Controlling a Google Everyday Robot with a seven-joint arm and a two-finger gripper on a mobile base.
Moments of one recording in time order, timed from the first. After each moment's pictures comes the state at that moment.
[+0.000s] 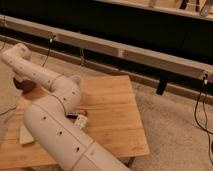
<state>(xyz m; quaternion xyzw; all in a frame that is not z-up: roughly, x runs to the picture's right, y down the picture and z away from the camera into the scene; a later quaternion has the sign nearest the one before) -0.487 -0.095 0.927 -0.18 -0.12 0.30 0.93</state>
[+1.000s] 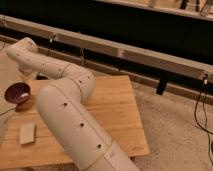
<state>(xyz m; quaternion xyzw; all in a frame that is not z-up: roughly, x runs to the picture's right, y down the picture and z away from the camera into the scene) -0.433 -0.045 0.861 -0.27 -0.08 0.26 0.92</state>
